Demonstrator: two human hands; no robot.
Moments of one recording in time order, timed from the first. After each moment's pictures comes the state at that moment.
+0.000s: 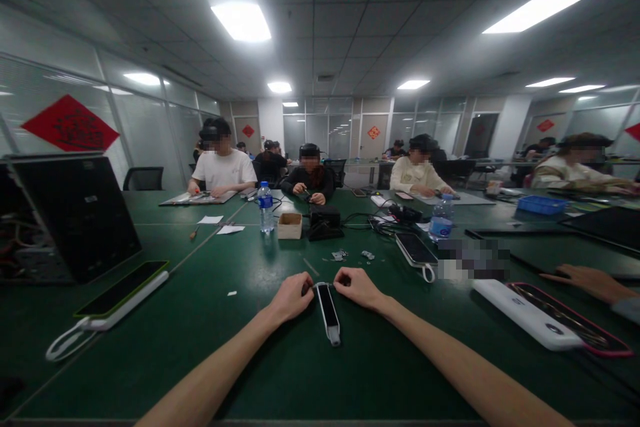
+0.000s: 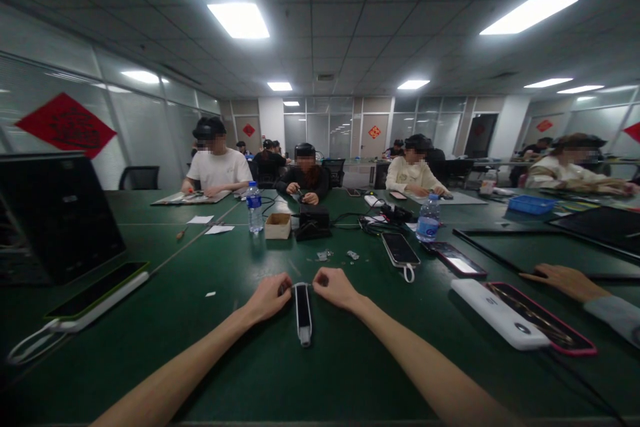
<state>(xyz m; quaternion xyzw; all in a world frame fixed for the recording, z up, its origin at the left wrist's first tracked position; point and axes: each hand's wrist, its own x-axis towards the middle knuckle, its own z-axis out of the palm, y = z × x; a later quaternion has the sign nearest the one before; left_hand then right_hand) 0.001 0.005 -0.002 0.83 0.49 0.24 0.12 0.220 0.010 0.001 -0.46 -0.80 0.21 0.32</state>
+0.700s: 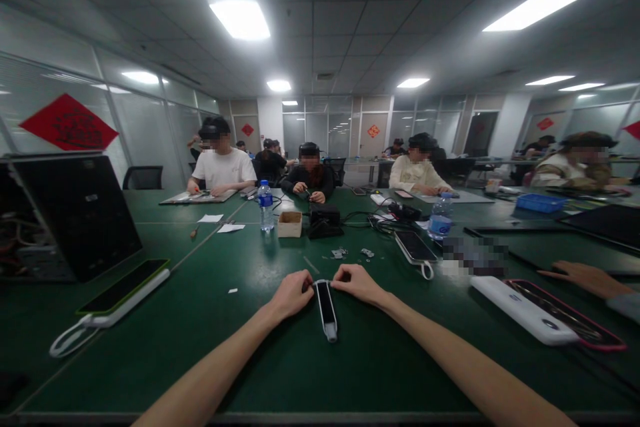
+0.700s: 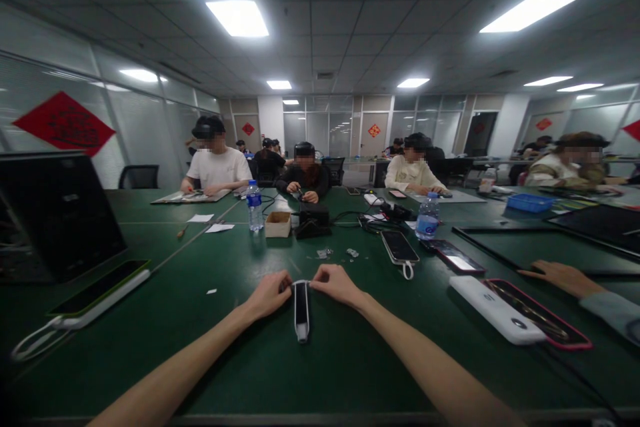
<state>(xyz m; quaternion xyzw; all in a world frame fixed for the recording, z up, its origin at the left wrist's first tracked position) 0.002 0.006 -0.002 0.83 0.50 0.22 0.11 0.227 0.022 -0.012 -0.45 -0.78 0.27 0.34</state>
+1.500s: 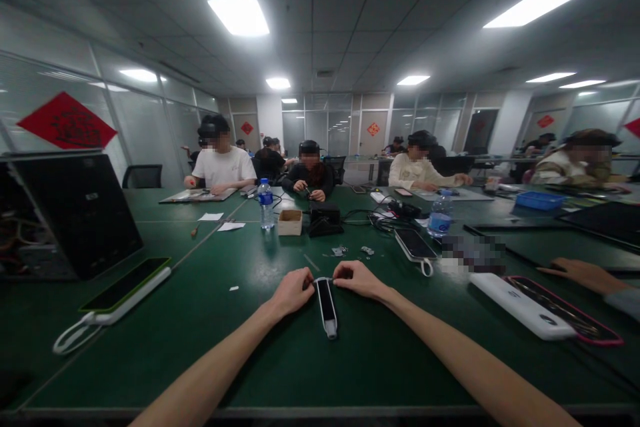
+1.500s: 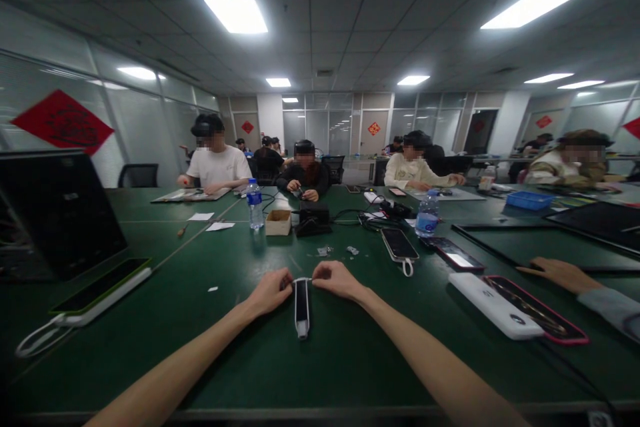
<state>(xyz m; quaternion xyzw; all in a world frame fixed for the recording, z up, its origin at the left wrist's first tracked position) 0.001 0.006 -0.002 0.83 0.50 0.21 0.11 0.231 0.020 -0.002 -0.42 -0.80 0.30 0.31</state>
